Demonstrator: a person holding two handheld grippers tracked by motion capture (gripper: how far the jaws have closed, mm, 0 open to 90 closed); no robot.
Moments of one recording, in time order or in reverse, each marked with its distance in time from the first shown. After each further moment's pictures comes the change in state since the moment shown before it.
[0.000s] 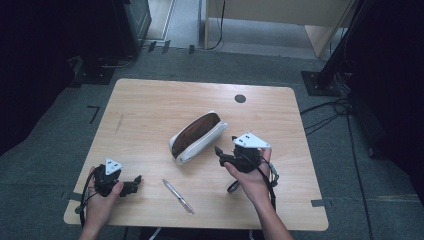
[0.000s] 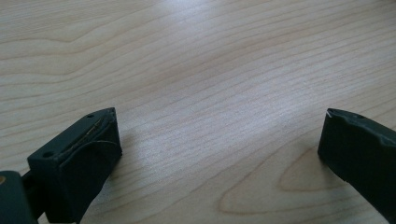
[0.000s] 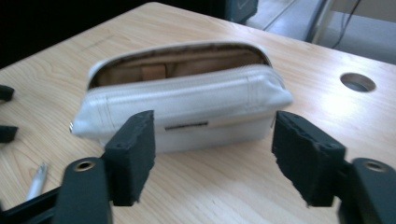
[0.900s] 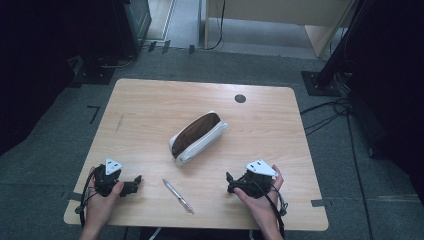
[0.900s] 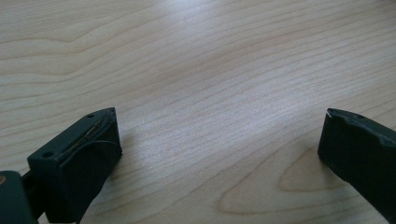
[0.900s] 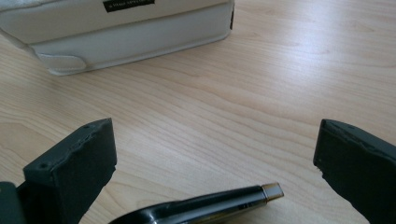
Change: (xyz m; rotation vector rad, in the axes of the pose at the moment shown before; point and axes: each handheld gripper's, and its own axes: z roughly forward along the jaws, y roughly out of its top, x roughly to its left) left arm 0.000 0.000 0.000 0.000 0.002 -0.001; right arm -0.003 -0.080 -0.018 0.098 -0.158 0.109
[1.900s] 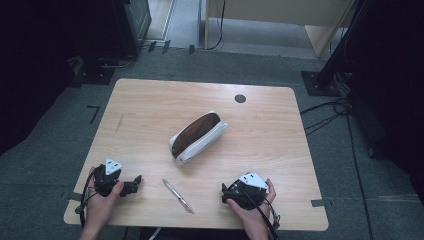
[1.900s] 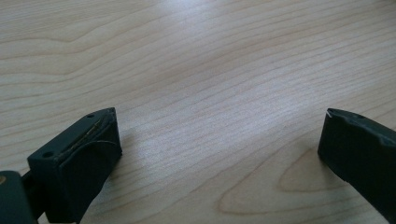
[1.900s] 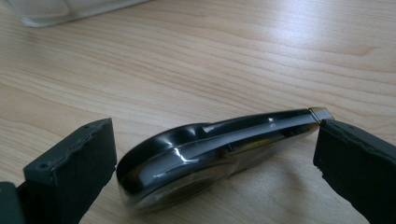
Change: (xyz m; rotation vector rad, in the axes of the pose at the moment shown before) left arm 0.000 0.000 0.000 0.000 0.000 0.000; right arm 0.022 -0.037 0.012 0.074 -0.071 0.053
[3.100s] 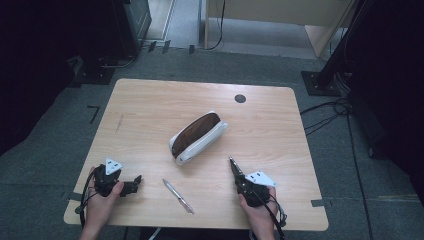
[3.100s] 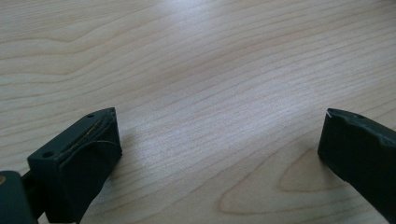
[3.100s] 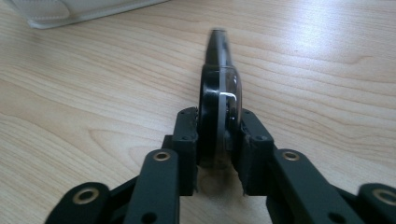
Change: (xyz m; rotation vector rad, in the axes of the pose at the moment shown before) left arm 0.000 0.000 0.000 0.000 0.000 0.000; right arm -0.025 0.000 0.000 -0.031 0.090 -0.022
